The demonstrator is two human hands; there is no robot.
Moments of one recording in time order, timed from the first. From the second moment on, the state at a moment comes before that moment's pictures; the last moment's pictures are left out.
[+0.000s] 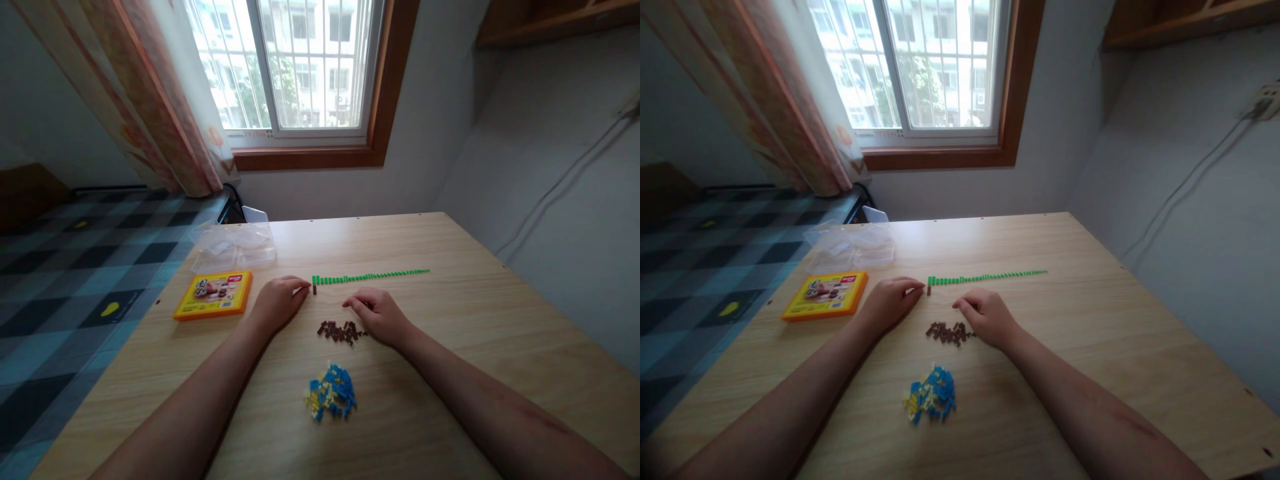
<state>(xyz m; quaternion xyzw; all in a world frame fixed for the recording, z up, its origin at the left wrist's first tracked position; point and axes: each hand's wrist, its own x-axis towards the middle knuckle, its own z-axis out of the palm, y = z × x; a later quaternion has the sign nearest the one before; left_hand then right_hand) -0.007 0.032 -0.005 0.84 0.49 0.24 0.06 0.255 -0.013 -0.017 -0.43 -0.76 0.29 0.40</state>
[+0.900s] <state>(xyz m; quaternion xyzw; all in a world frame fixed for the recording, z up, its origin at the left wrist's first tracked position) -0.003 0.026 -0.003 0.85 0.46 0.23 0.05 0.257 -0.011 -0.018 -0.43 -0.75 0.29 0.41</state>
